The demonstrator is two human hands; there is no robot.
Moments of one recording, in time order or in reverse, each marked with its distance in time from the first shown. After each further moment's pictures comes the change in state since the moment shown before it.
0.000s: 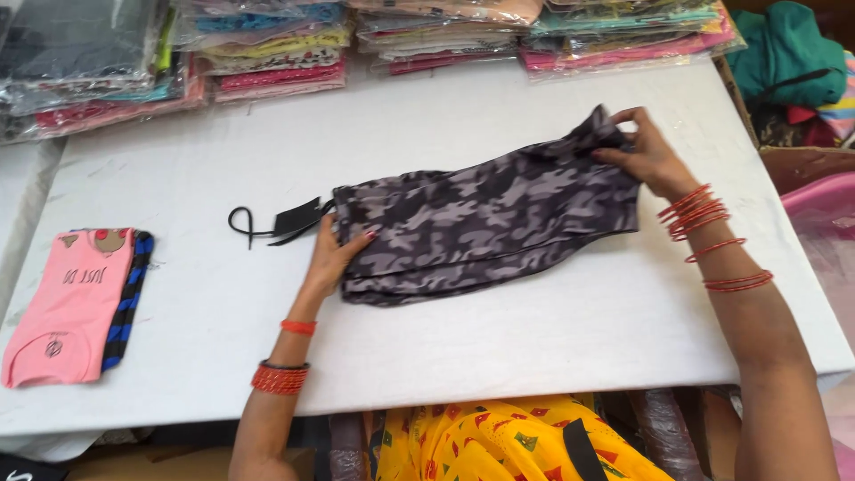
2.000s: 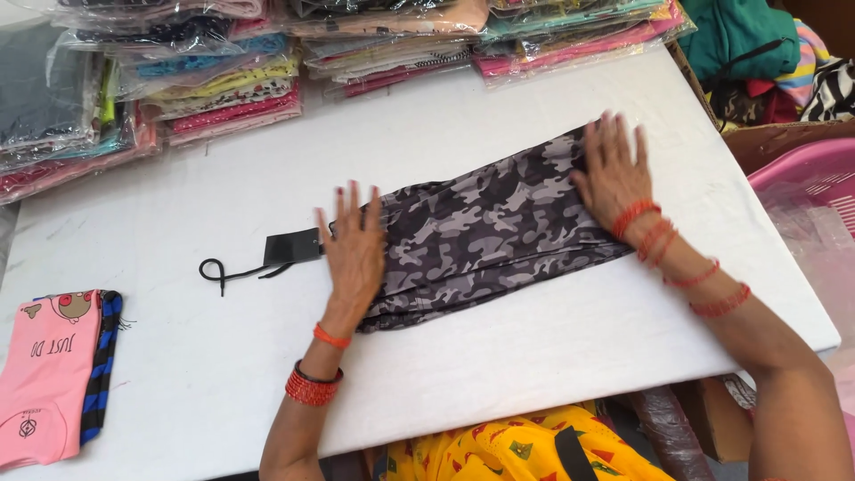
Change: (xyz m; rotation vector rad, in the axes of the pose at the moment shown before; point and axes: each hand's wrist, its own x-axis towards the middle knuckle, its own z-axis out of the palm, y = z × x) left_hand 0.018 0.038 0.089 1.502 0.366 0.674; right_hand -0.041 0.040 0.021 -1.244 0.331 -0.233
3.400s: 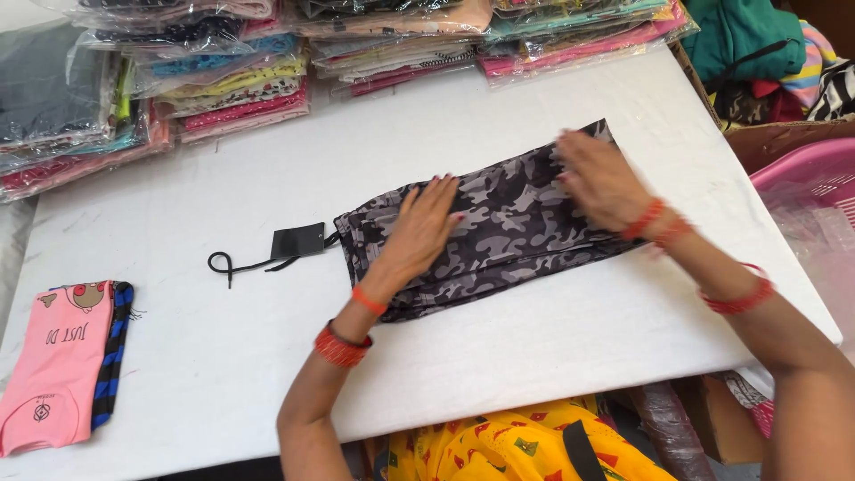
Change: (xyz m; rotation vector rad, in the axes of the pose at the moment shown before) left_hand 0.034 0.065 -0.007 -0.661 -0.284 0.377; right_hand 0.003 -0.005 -0.034 0.326 -0.124 -0.298
